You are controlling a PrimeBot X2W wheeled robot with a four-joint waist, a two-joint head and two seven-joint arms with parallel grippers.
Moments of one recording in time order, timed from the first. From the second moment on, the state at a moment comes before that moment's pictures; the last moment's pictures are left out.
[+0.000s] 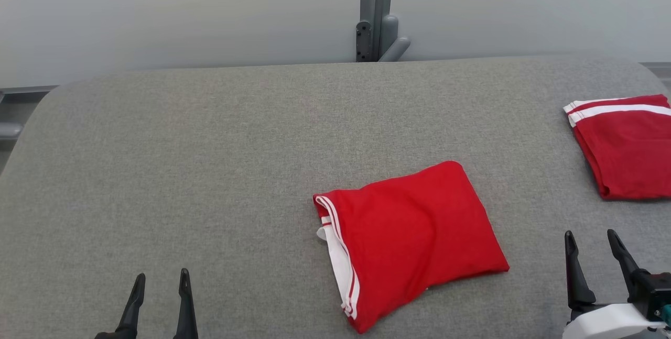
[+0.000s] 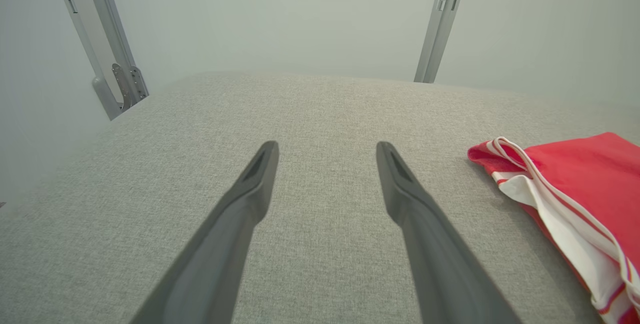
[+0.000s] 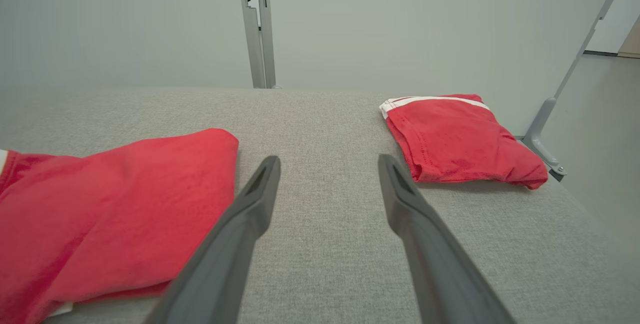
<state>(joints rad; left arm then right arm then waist) 0.20 0.05 0.00 0.09 -0.17 -0.05 -0.26 0.12 -0.11 -0.15 0.15 0.08 0.13 -0.26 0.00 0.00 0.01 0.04</state>
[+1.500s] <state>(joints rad) 0.19 0.05 0.01 0.08 -0.19 -0.03 -0.26 -0.45 -0.18 0.27 0.69 0.43 0.13 0.18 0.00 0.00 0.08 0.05</state>
